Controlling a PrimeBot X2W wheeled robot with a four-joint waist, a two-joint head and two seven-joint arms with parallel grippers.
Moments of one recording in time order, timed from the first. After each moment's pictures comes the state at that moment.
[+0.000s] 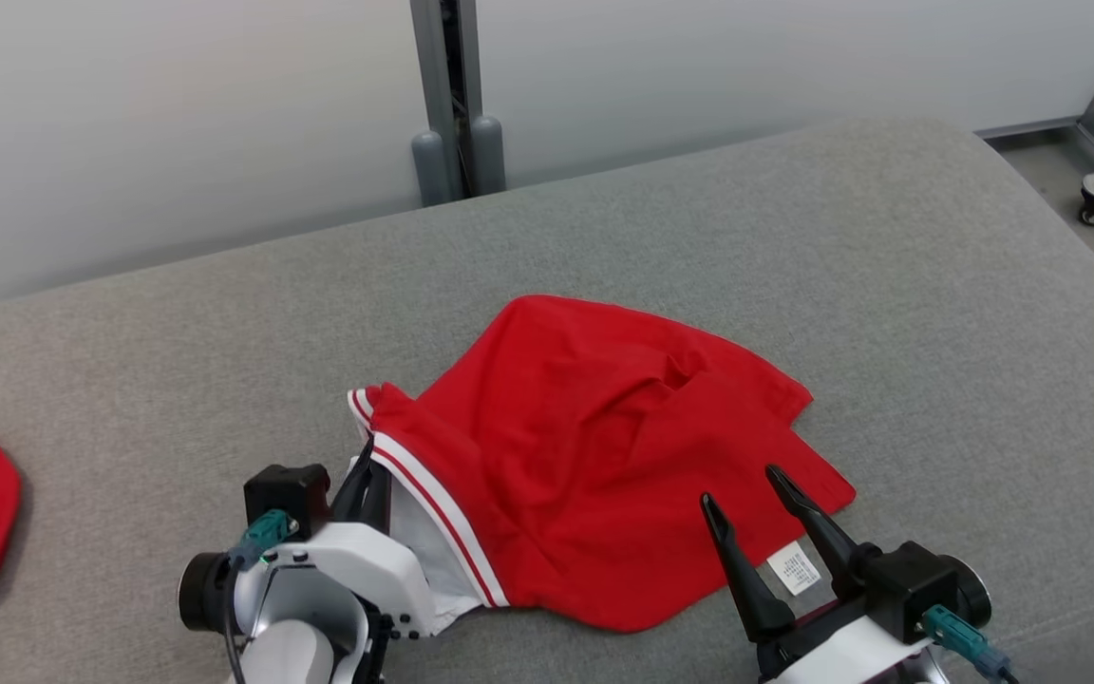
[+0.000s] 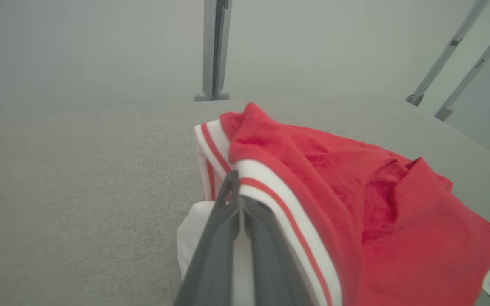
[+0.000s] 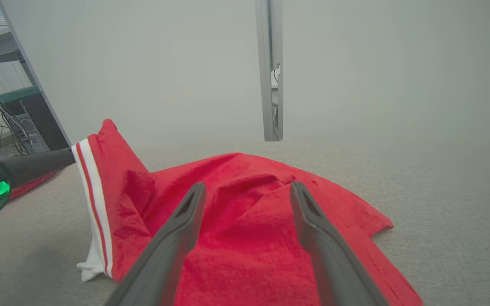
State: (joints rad) left arm -0.19 0.07 -0.32 0.32 -0.38 0.15 -0.02; right arm -0.08 -0.07 0.35 0.23 0.20 0.13 -0.26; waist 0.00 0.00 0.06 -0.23
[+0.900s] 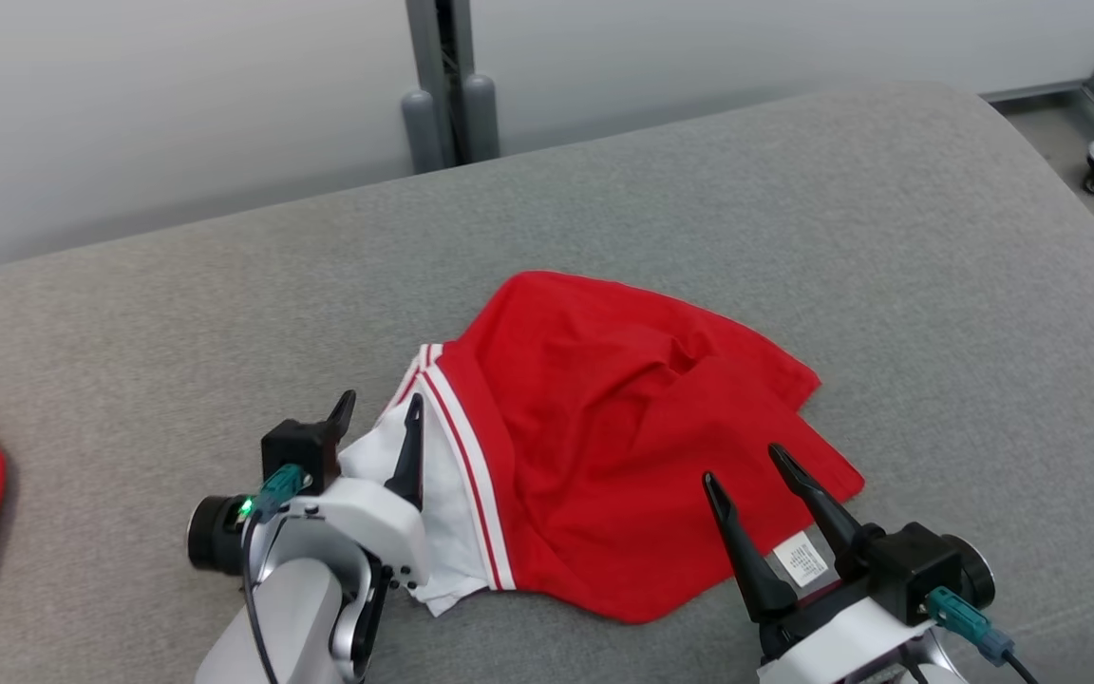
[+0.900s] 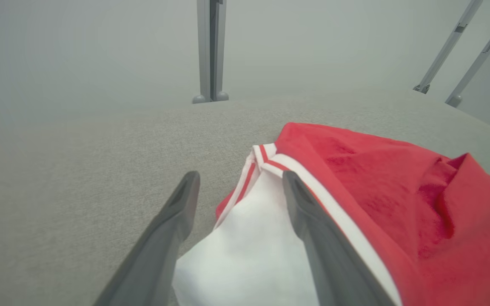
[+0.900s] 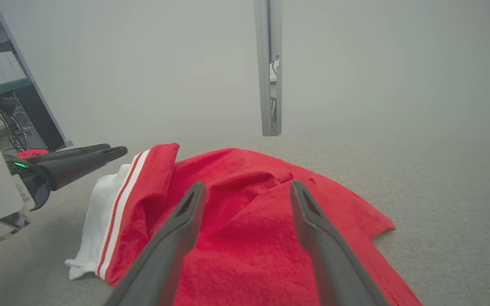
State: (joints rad) left arm -0.47 0.05 -0.45 0.79 -0.46 0.09 -0.26; right arm -0.13 -0.07 0.35 0.23 0.20 0.13 -0.26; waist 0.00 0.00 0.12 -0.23
